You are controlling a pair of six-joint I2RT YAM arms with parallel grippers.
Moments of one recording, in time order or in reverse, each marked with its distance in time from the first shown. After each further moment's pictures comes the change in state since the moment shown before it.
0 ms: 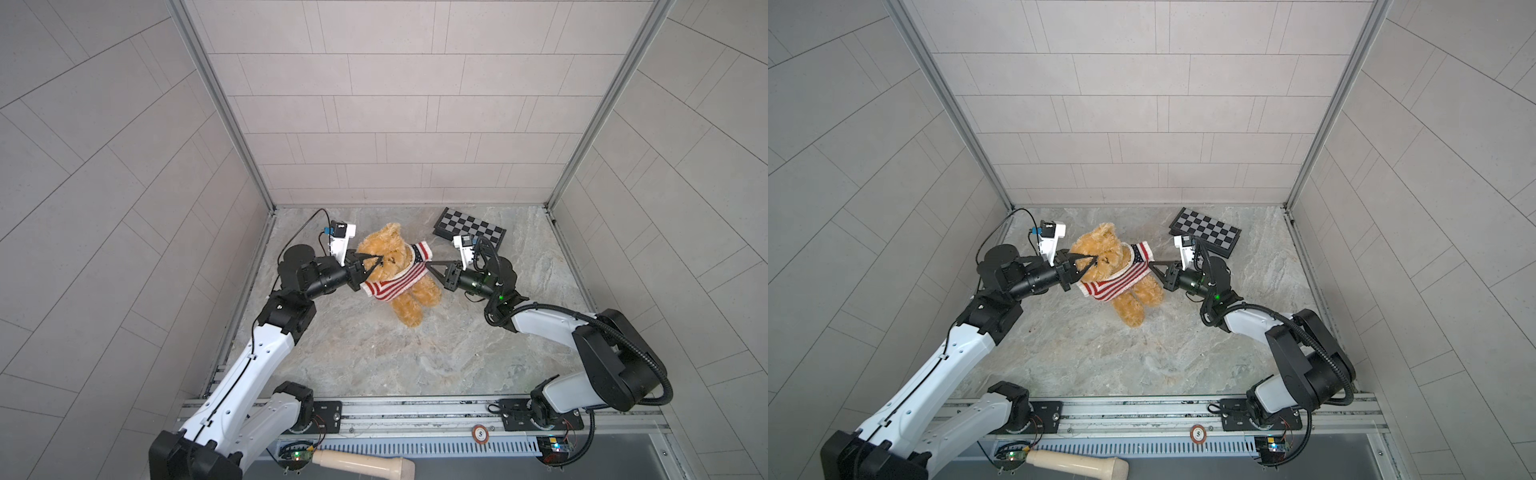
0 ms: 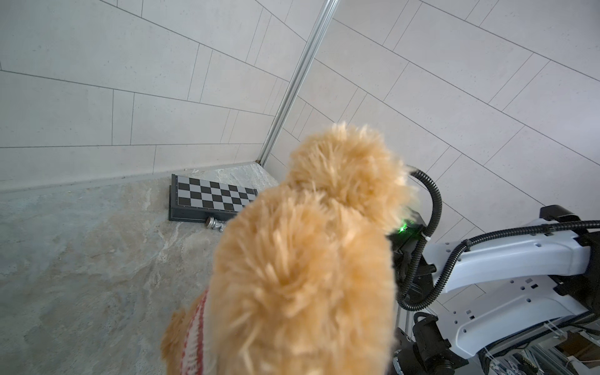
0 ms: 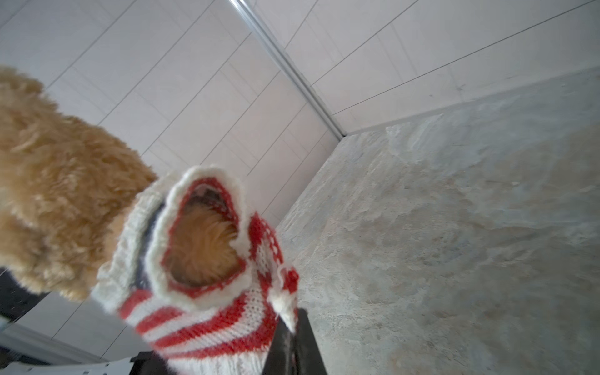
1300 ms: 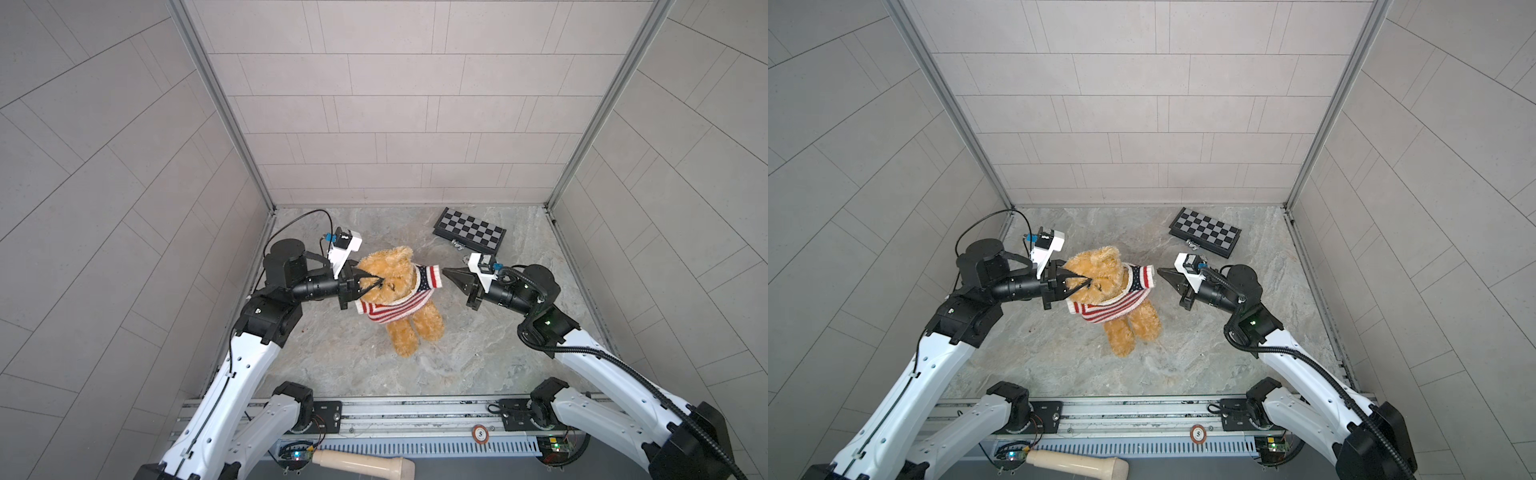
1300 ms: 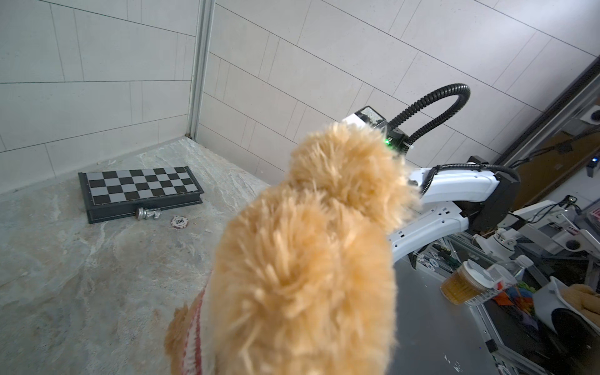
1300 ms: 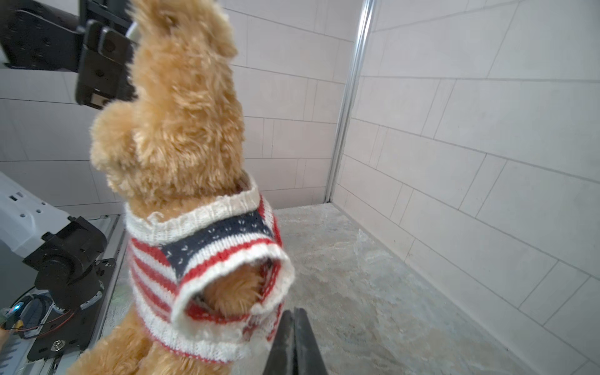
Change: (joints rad) left arm 0.012 -0.050 0.208 -0.432 0.338 0.253; right arm 0.045 -0.570 0.024 -0.562 0.021 -0.911
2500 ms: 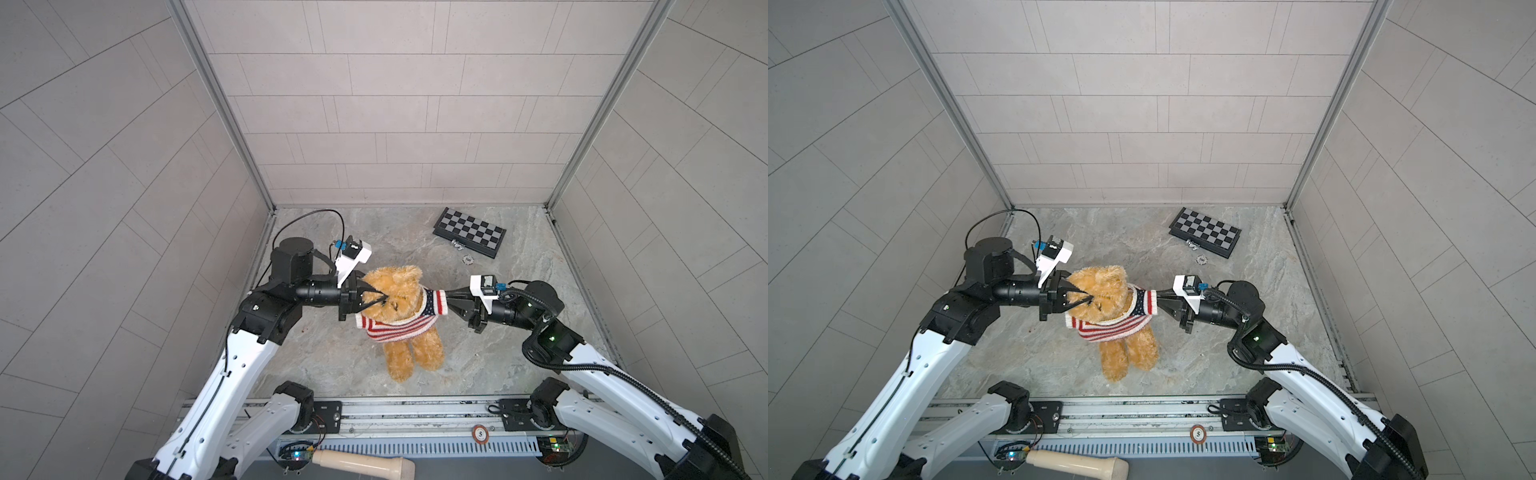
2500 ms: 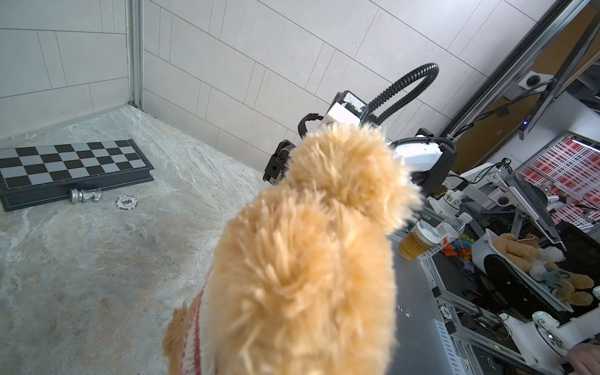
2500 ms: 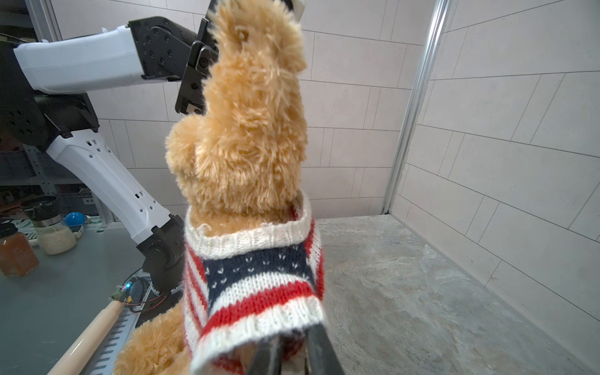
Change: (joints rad) left arm -0.064 0.024 0.072 -0.206 0.077 0.103; right arm 0.113 -0.084 -0.064 -0.046 -0.081 0.066
